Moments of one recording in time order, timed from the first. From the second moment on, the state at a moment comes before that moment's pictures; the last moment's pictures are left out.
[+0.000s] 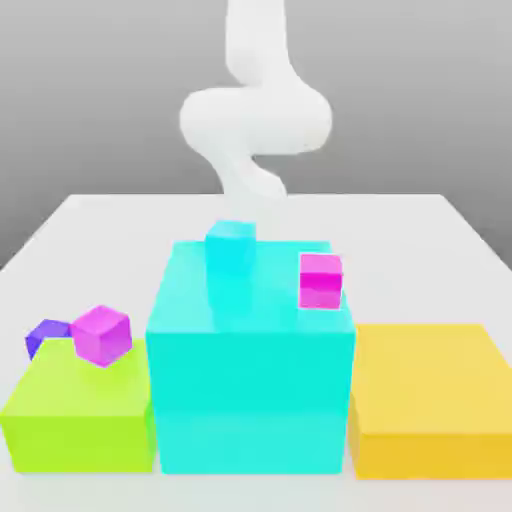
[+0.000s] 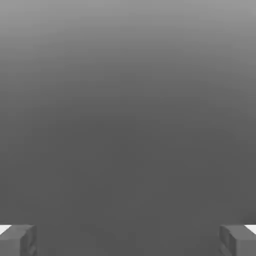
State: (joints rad) arm -0.07 -0.71 -0.03 -2.35 0.01 2.35 0.88
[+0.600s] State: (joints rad) arm -0.57 -0.05 -0.32 -2.69 0.04 2.75 1.47
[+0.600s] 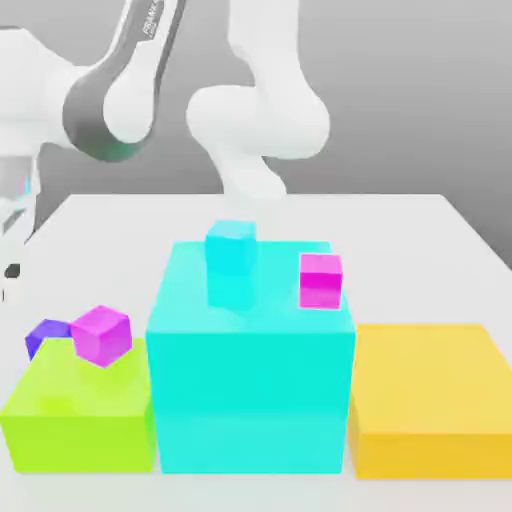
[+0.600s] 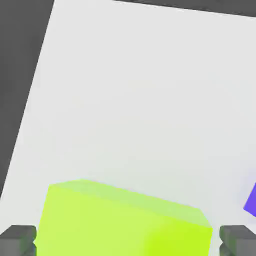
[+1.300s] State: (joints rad) arm -0.73 0.17 -0.24 -2.73 0.16 2.90 1.48
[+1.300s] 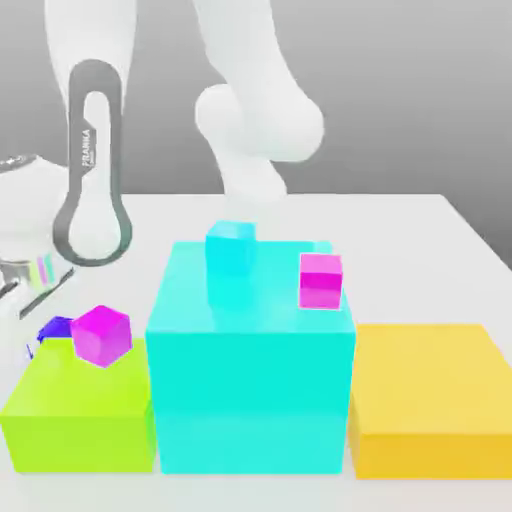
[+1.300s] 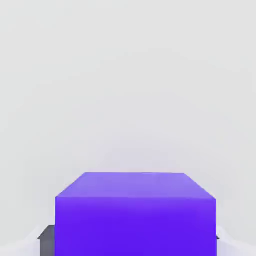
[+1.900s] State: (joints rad) arm -0.55 -0.32 -0.03 -2.73 -0.01 2.41 1.83
